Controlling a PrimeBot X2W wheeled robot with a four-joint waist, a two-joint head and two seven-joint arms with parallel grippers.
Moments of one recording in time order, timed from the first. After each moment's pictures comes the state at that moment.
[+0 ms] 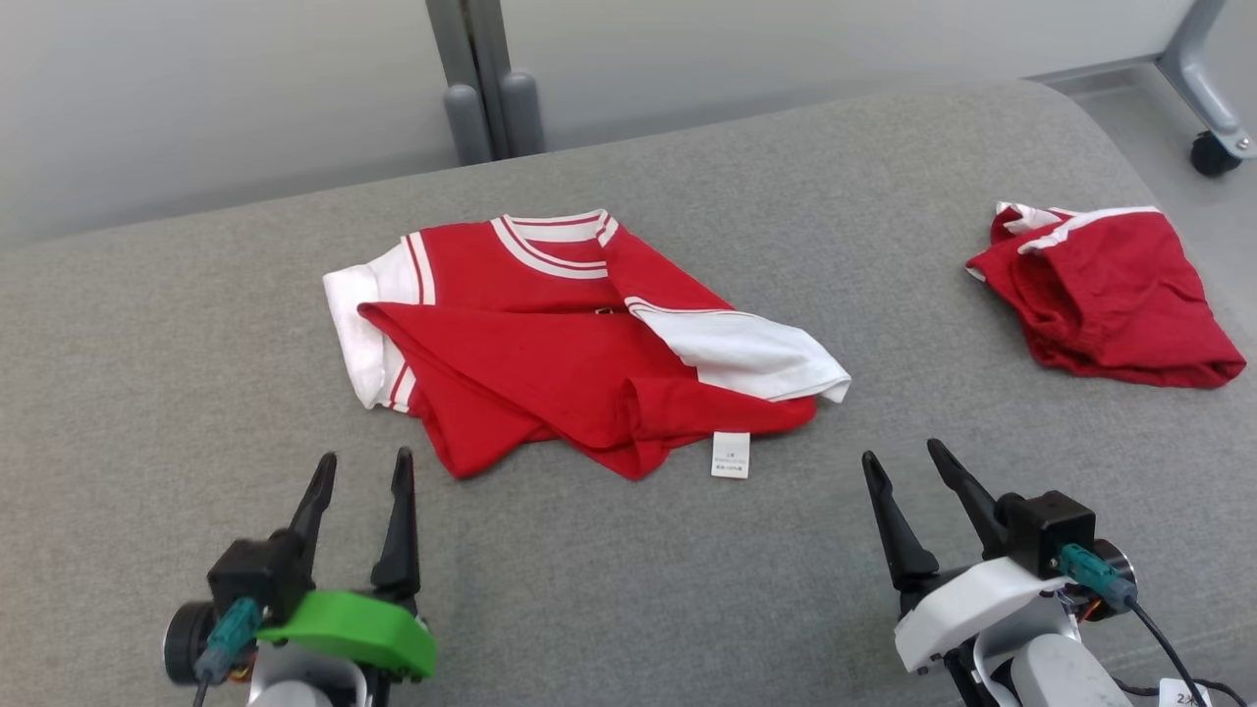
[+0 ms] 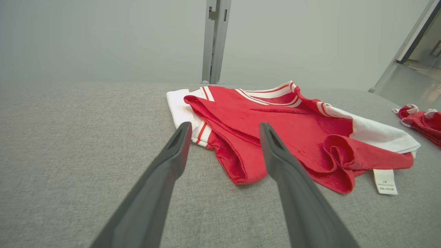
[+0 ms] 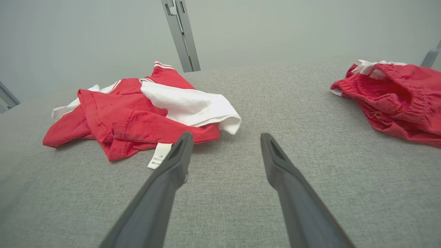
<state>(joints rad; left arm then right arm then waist) -0.13 0.09 -0.16 0.34 -0.31 -0.10 -0.26 -0.15 -0.05 0.12 0.36 0.22 0.13 -0.26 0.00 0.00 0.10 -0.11</state>
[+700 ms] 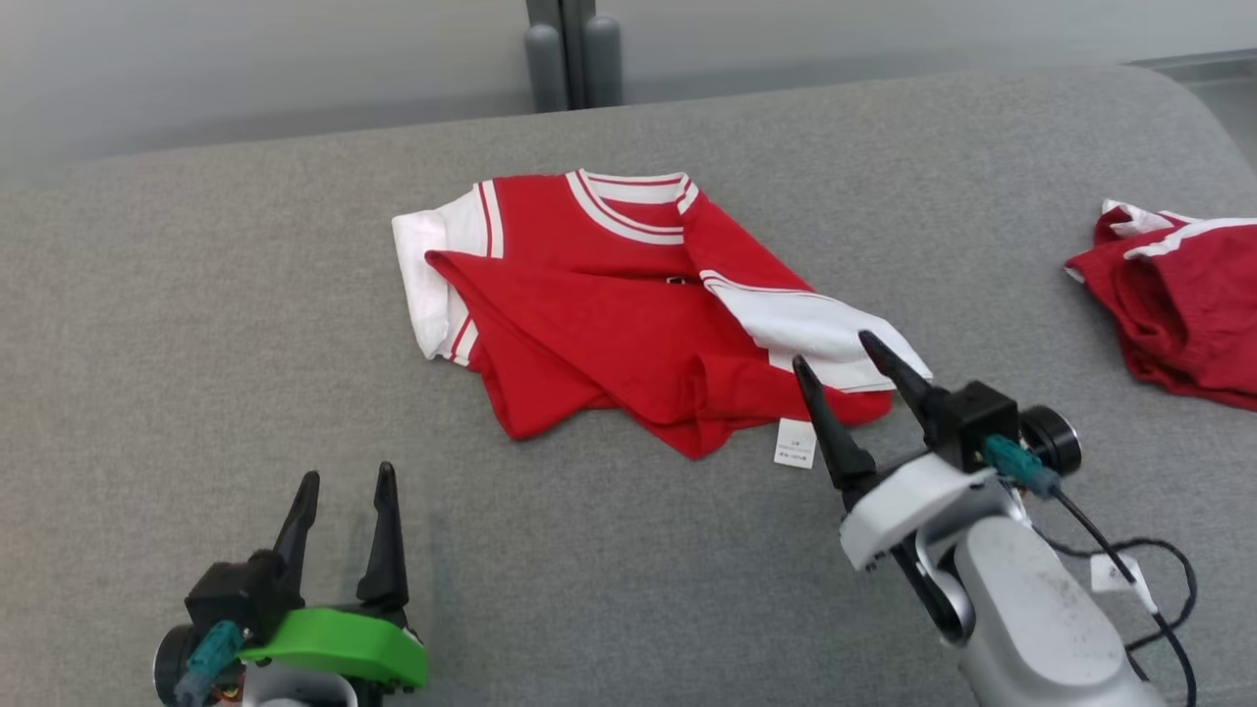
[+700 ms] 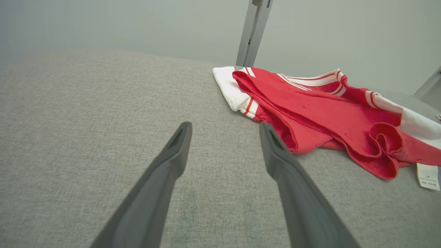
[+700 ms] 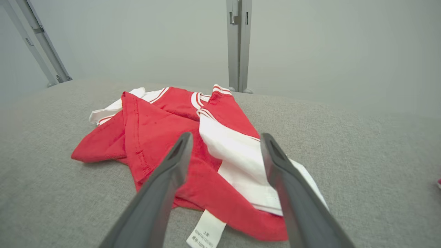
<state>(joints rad) -0.06 0.05 -0.07 0.29 -0.28 -0.13 -0.26 -0.36 -0.05 0.22 0.44 0.13 0.13 -0.26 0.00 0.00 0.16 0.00</state>
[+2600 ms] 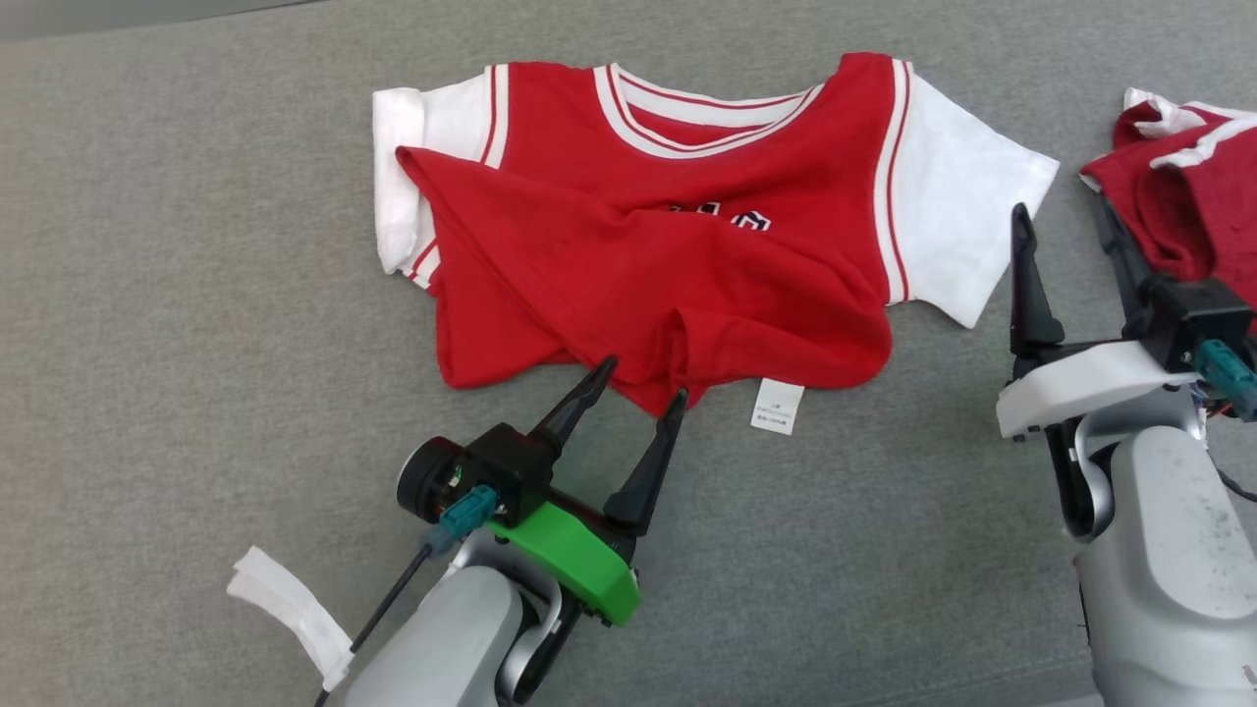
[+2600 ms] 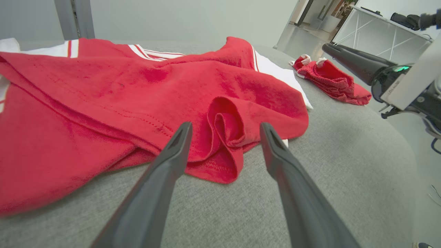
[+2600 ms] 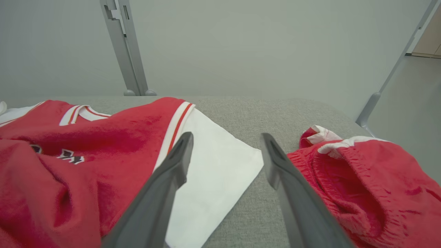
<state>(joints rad) -0.40 0.09 -0.67 0.36 -0.46 -0.13 -0.26 -0.48 -0.05 -0.17 0.39 0.00 0.13 -0.26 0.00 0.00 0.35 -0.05</state>
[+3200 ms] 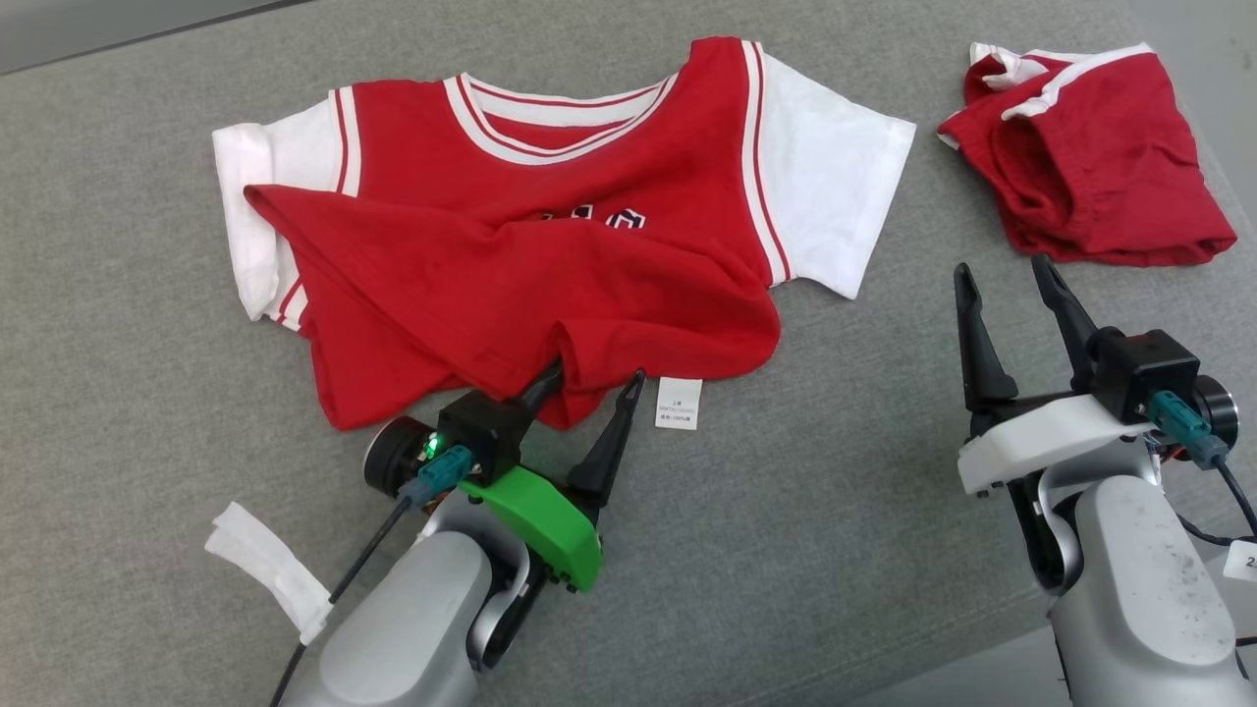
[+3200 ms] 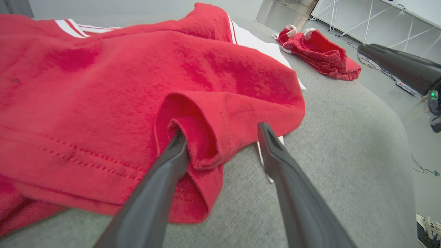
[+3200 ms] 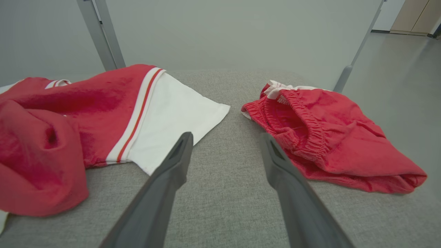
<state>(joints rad) -0.50 0.13 -0.72 0.51 -0.53 -0.13 -0.26 -0.39 -0.05 -0.07 0.35 0.08 0.13 -0.26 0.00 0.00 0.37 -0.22</state>
